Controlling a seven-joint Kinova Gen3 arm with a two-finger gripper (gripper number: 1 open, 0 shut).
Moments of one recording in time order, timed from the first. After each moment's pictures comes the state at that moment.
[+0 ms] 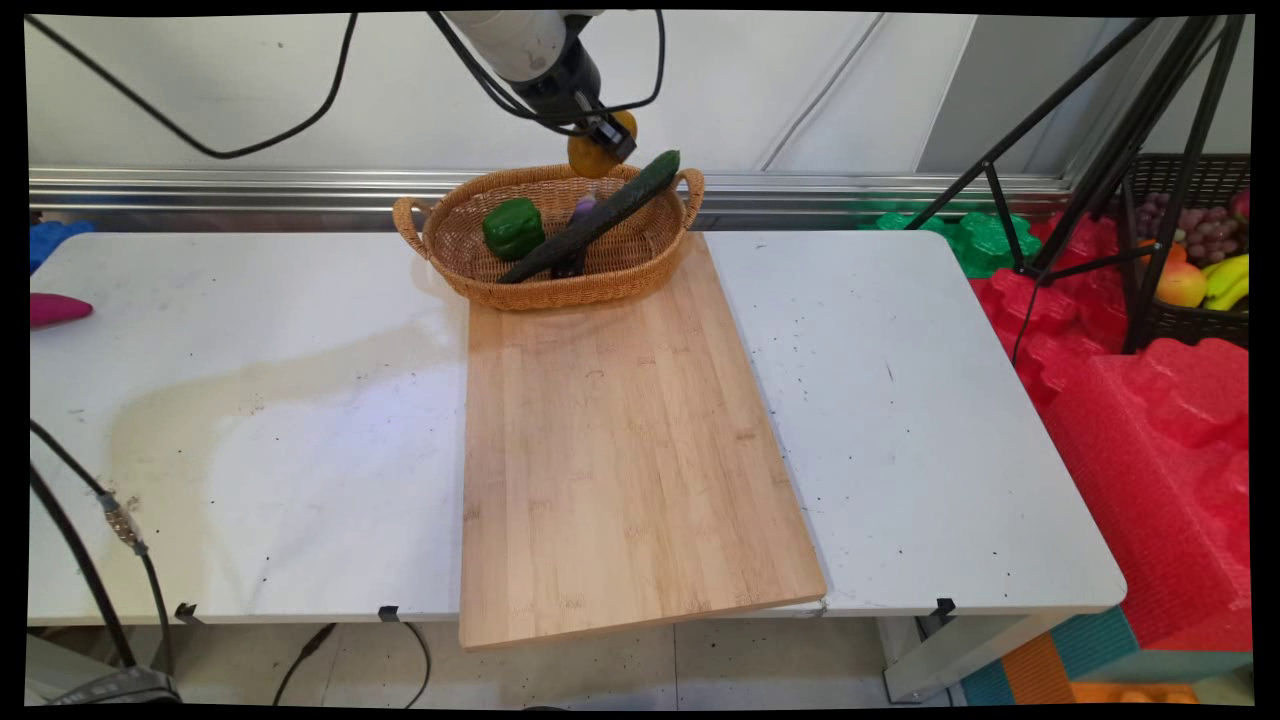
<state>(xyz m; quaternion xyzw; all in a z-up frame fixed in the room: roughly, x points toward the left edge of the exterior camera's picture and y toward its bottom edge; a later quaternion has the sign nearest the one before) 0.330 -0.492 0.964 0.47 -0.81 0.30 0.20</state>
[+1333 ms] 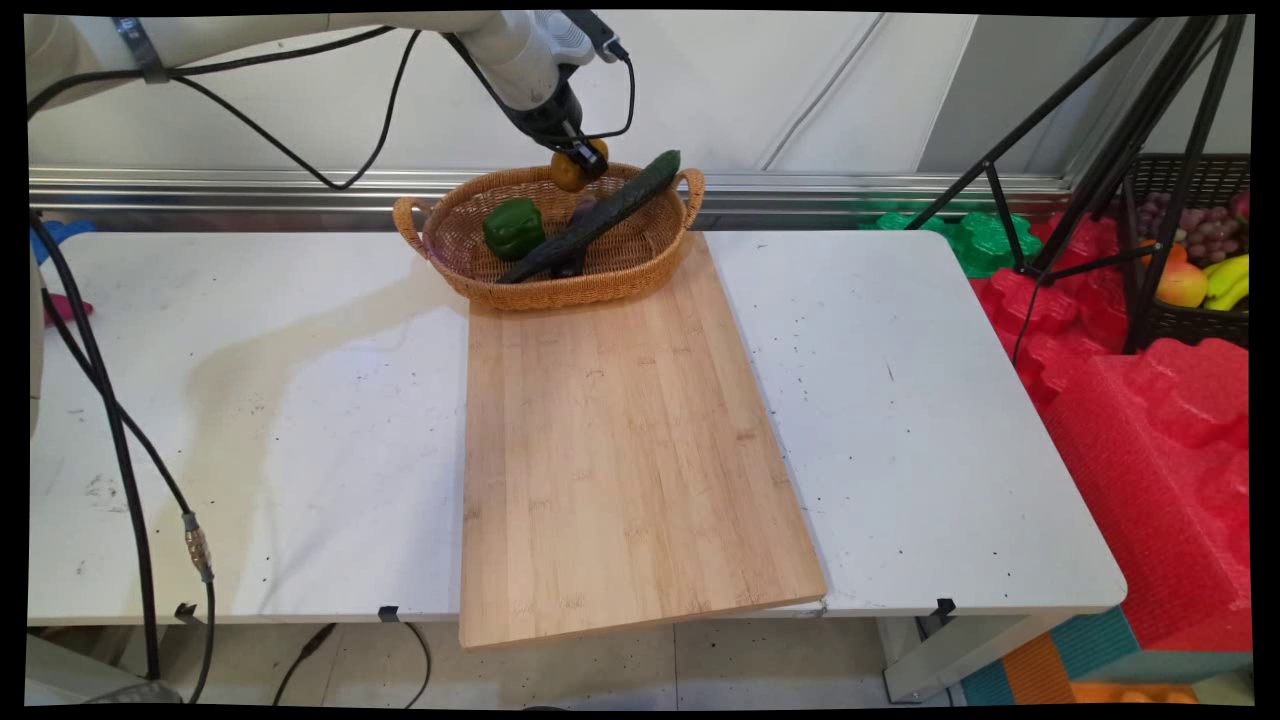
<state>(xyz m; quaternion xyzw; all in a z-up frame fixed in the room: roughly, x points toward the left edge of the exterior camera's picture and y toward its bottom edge) 0.399 -0.605 0.878 0.48 -0.82 0.28 0.16</state>
